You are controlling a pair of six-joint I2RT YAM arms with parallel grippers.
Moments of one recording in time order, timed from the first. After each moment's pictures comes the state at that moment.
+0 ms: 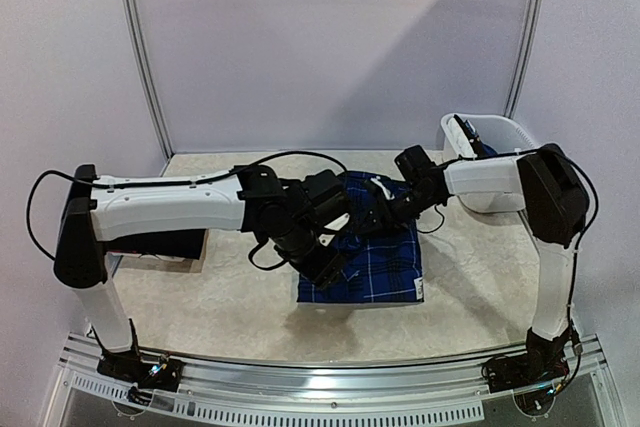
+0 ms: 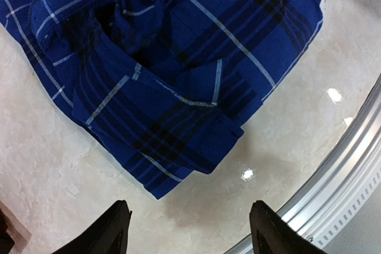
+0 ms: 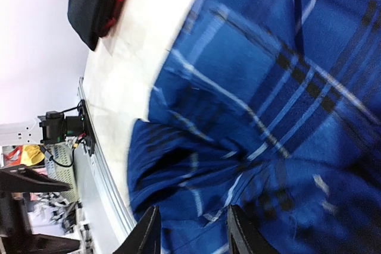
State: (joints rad) left arm -1.13 1.84 1.54 -0.91 -0.11 -0.35; right arm 0.53 2.05 1.39 -0.41 -0.83 0.30
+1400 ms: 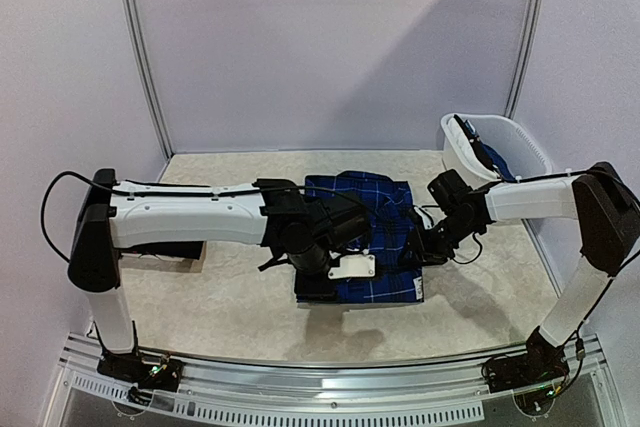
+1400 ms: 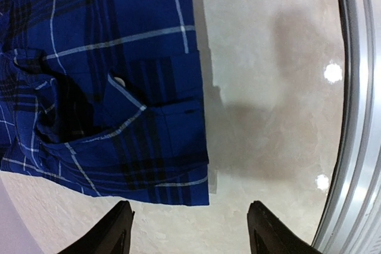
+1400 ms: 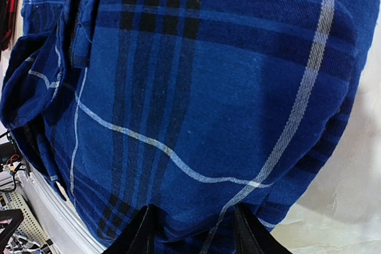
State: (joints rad) left arm -1.19 1.92 1.59 -0.96 -0.15 0.47; right arm 0.51 1.69 0.96 -0.46 -0.43 0.42
